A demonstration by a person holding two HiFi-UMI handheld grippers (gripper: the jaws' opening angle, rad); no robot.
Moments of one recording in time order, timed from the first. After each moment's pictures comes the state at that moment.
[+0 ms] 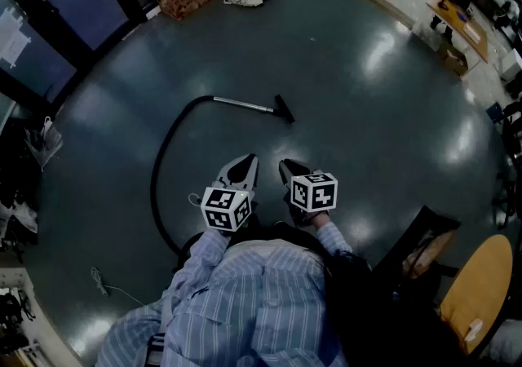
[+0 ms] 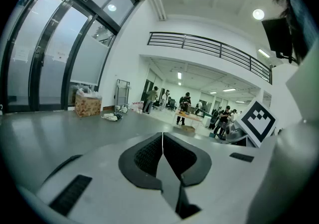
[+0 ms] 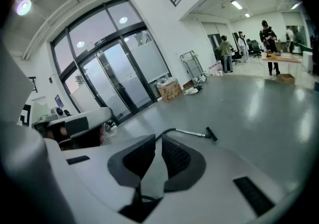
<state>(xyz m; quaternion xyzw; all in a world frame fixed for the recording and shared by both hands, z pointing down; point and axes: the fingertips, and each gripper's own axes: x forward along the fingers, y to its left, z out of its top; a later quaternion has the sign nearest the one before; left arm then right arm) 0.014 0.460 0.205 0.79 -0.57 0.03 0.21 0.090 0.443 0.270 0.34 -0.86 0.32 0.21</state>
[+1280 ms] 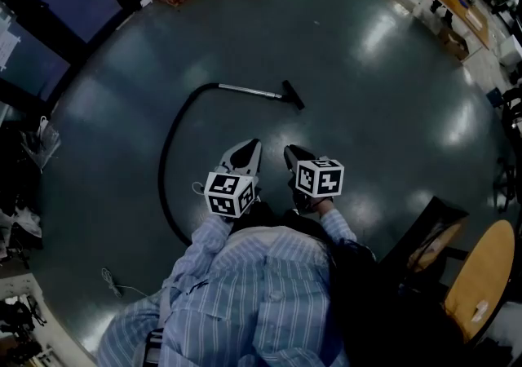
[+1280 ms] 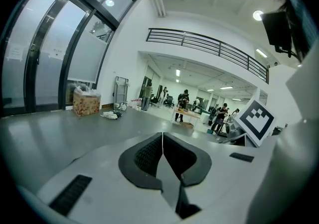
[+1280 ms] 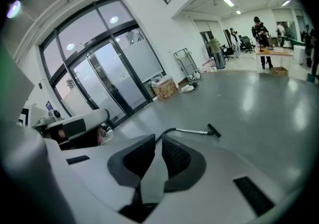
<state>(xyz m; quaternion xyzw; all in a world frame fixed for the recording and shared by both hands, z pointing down) -0.079 0.435 0.219 0.81 -0.55 0.04 0.21 0.005 0.421 0.285 0.37 -0.83 0.35 0.20</state>
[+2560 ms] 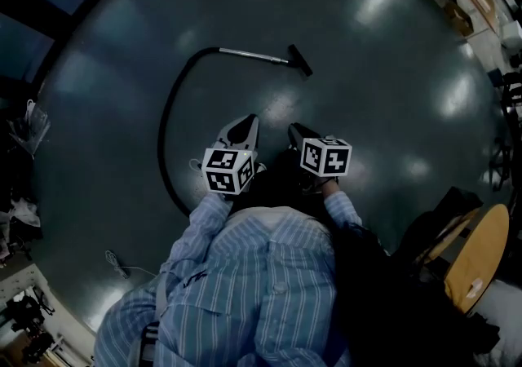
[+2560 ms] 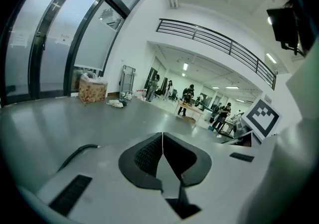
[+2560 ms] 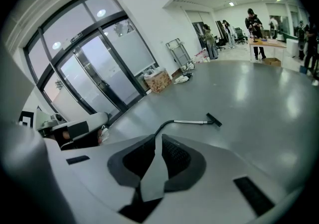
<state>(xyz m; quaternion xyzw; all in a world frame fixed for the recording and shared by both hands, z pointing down) -0.178 0.411 0.275 0.79 -0.55 0.06 0.28 -0.074 0.408 0.330 0.39 -0.80 0.40 0.23</state>
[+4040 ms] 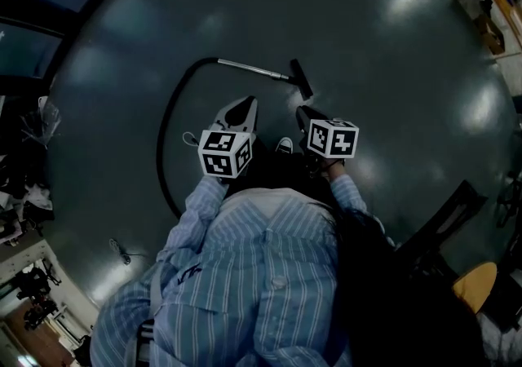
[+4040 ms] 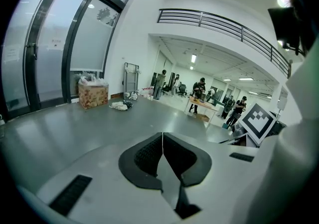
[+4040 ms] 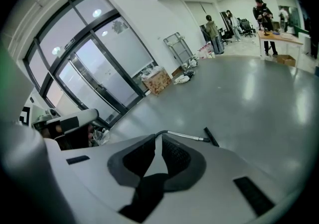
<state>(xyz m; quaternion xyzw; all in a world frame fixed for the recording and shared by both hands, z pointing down) -0.098 0.130 0.282 0.76 -0.58 0.11 0.27 0.022 0.115 0.361 0.35 -0.80 0.42 0.24</state>
